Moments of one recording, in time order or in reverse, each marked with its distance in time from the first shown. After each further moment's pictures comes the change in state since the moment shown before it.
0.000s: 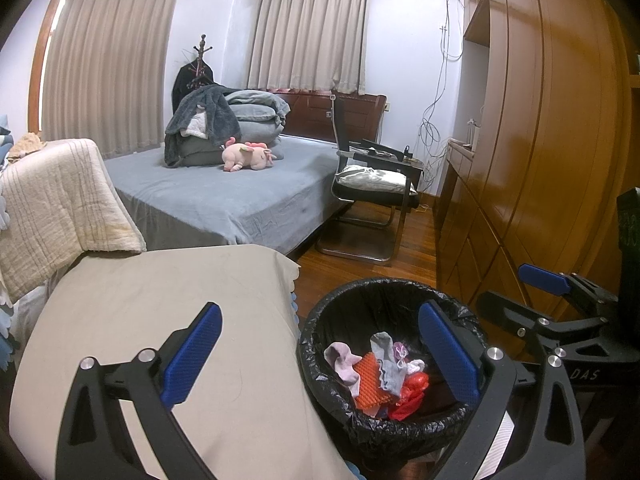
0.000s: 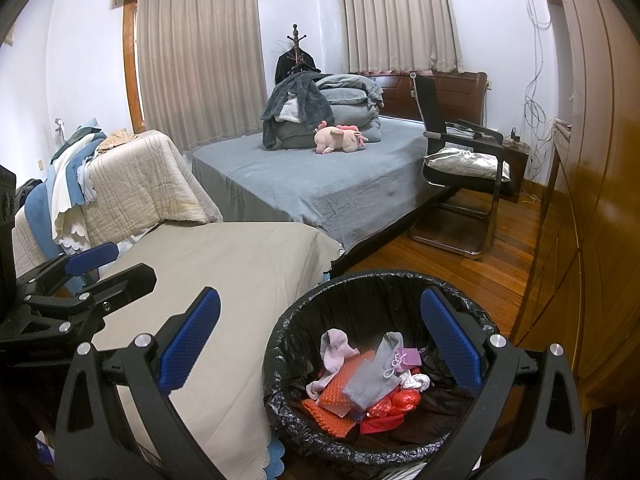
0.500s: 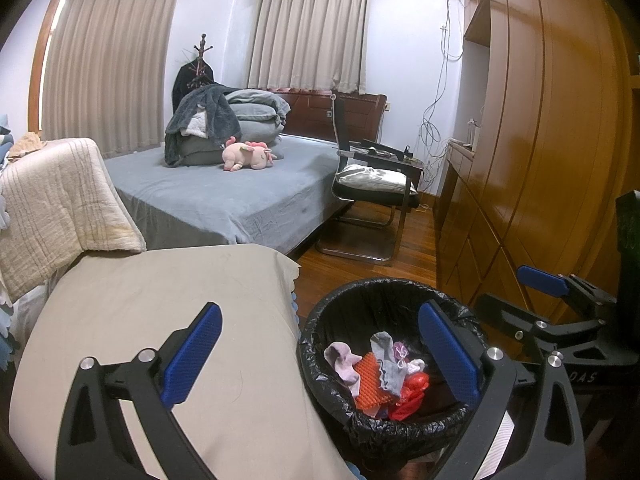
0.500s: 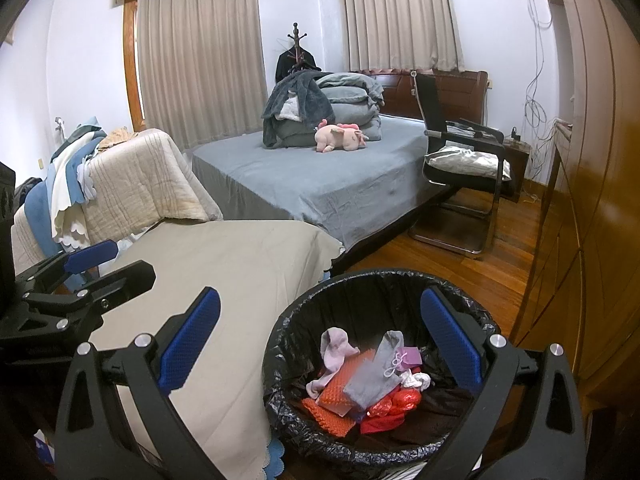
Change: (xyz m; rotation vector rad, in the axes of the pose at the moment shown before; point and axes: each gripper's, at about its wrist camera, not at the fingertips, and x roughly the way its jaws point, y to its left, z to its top) left arm 0.000 0.000 0.000 0.000 0.001 0.000; right arm 0.000 0.000 0.000 0.003 0.001 0.000
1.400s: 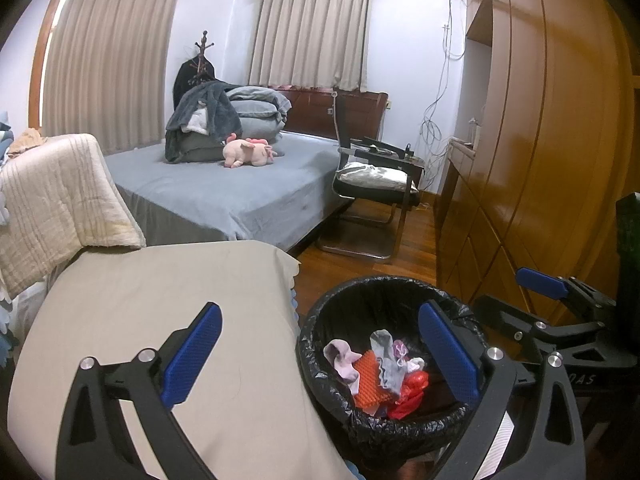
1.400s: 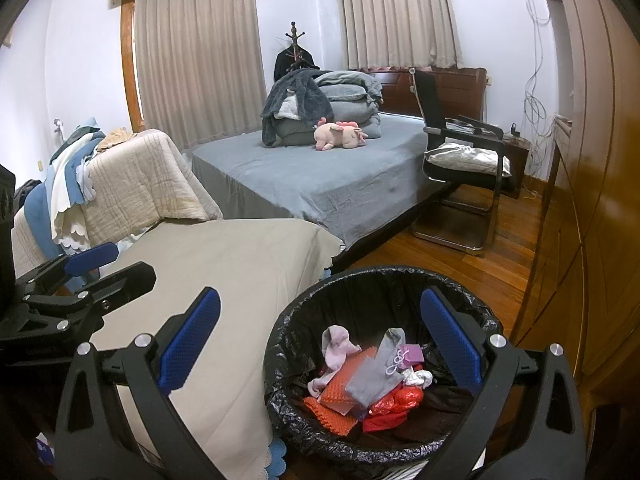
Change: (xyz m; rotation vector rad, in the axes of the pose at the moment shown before) left arm 0.000 0.003 0.000 -0.002 0.002 0.000; right arm 0.000 -0.001 0.001 -0.001 0.000 0.002
